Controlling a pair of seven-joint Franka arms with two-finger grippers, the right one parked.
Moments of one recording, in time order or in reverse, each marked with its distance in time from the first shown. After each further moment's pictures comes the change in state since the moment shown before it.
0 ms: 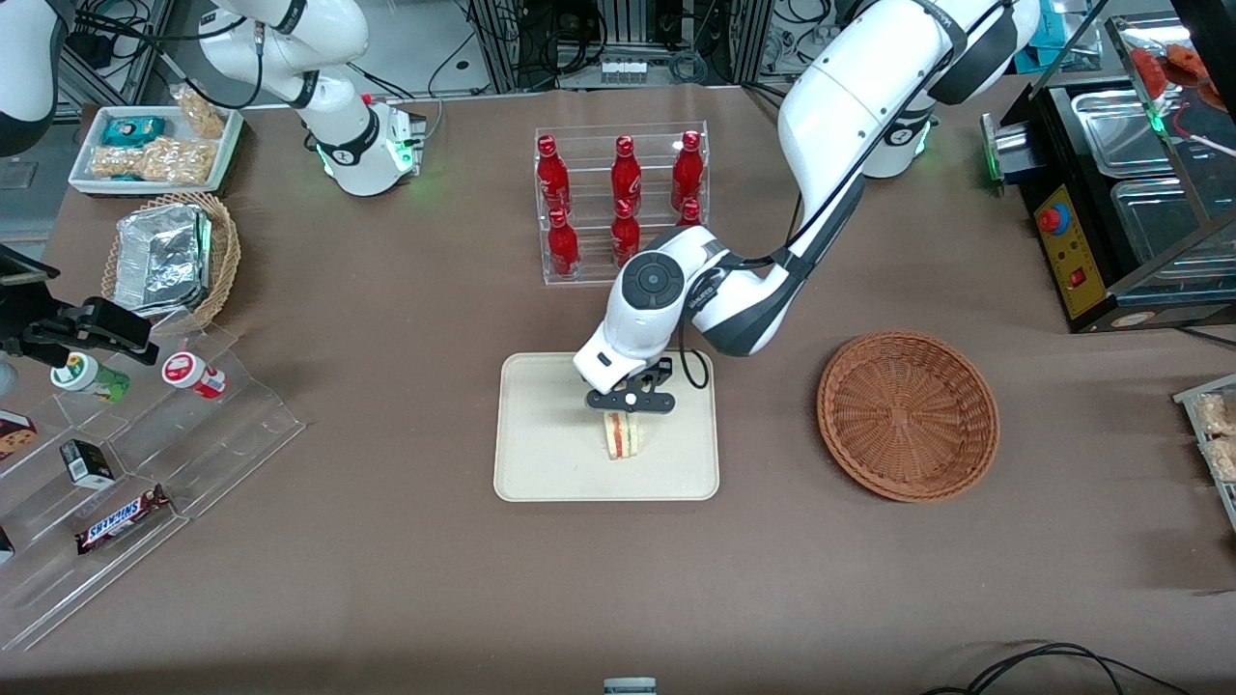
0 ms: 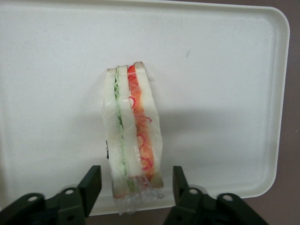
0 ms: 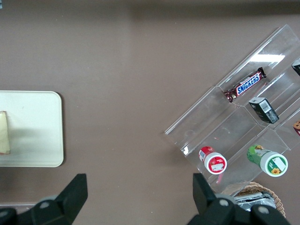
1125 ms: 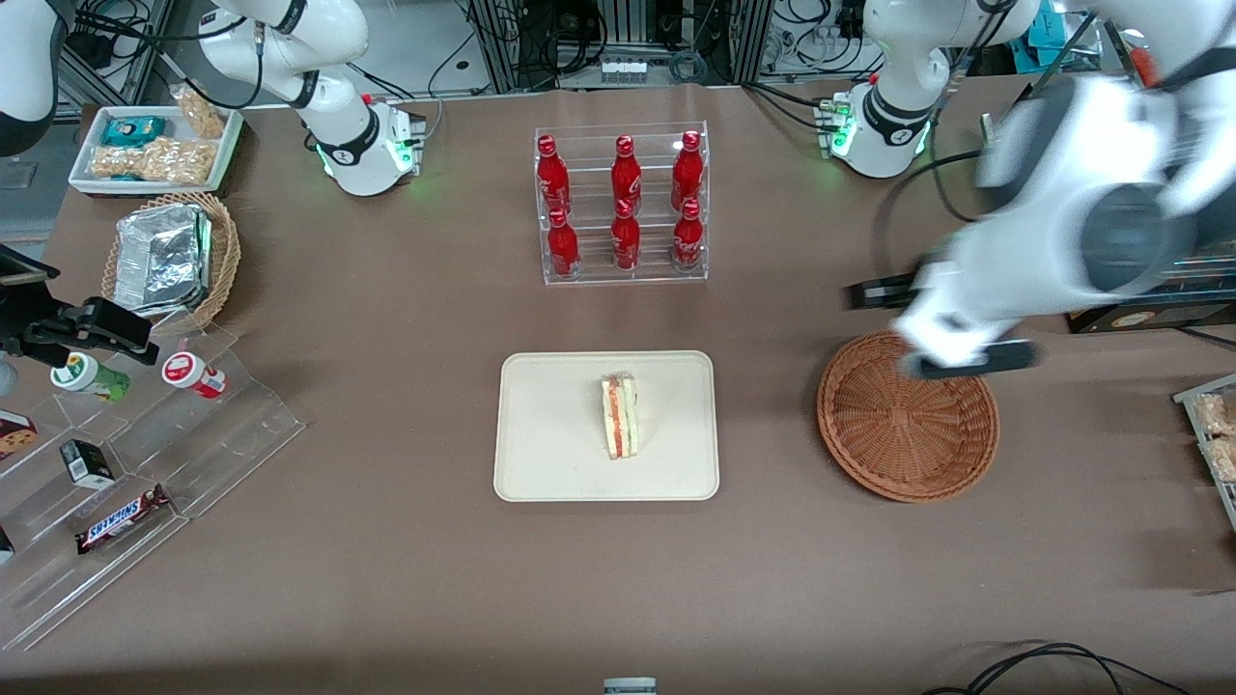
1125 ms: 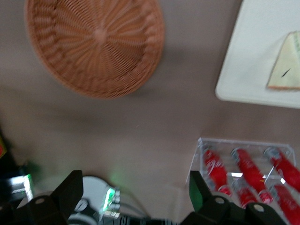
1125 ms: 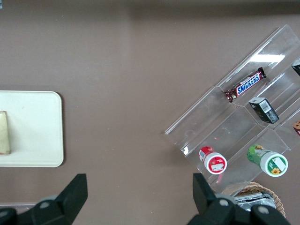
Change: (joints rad) arm 0.571 -0.506 0.026 0.056 -0.226 -1.033 0.470
